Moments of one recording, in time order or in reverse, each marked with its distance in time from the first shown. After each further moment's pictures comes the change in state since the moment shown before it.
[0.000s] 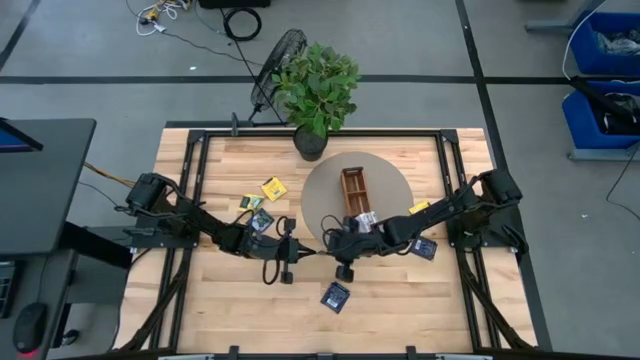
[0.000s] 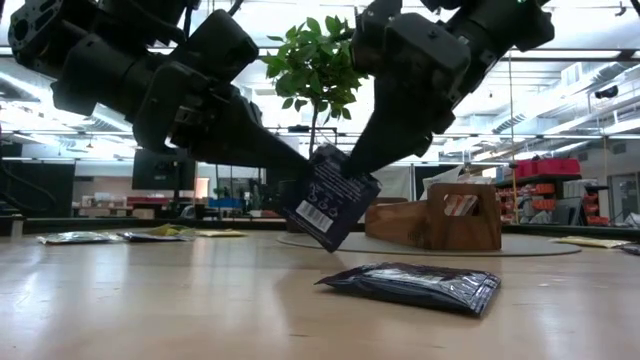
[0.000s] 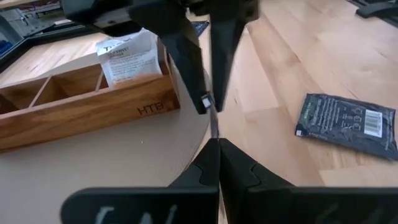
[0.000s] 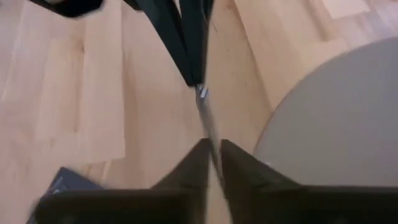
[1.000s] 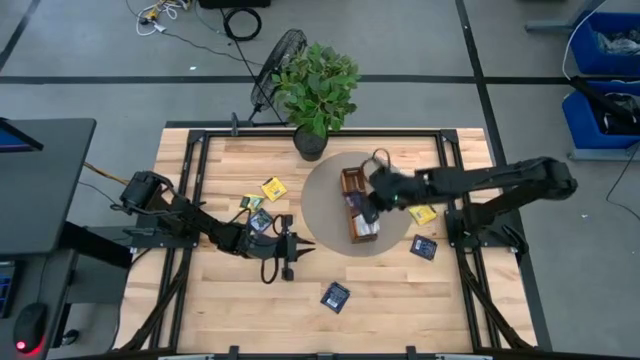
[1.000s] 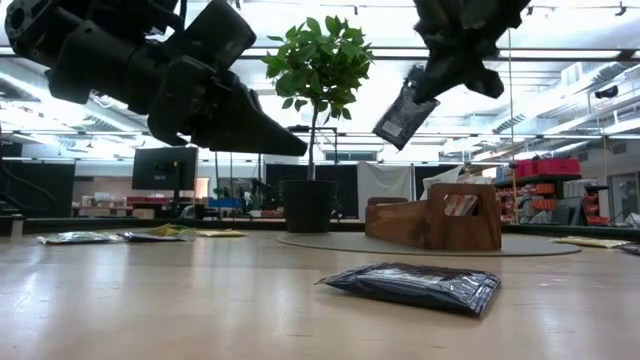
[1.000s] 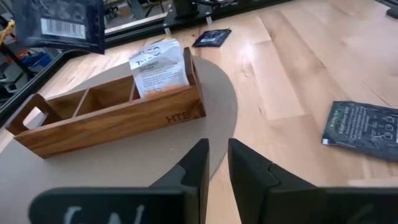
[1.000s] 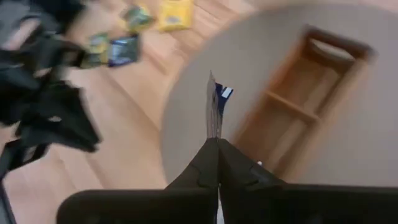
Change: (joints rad) left arm -0.009 -0.048 -0.001 -0.029 -0.097 0.048; right arm -0.267 -0.506 0.000 -0.554 -0.004 0.435
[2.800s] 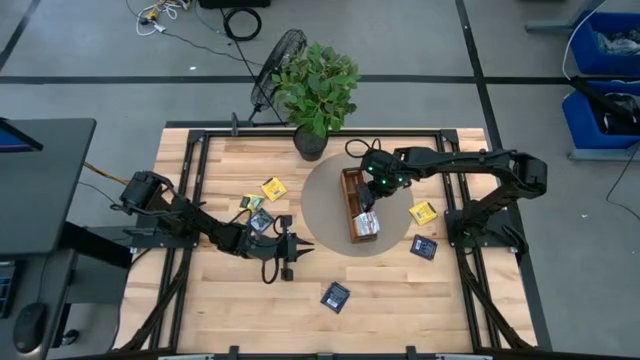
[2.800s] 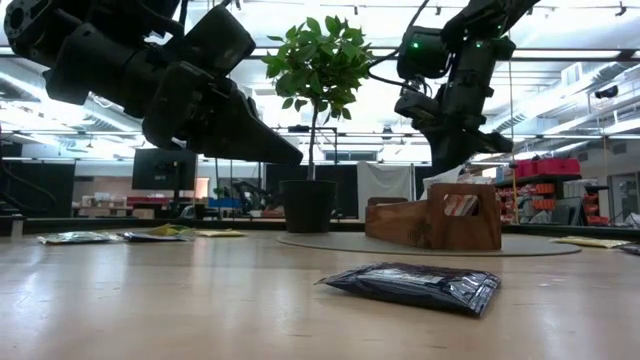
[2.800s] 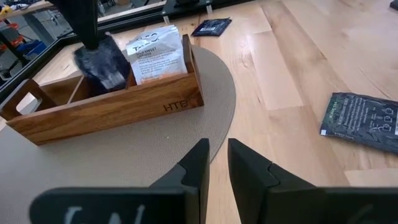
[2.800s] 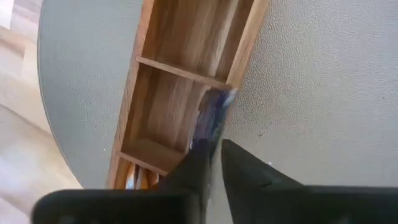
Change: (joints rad) left arm -0.001 0.001 0.000 -0.037 0.001 -0.042; right arm -0.329 0.241 -0.001 -0.137 -0.274 0.012
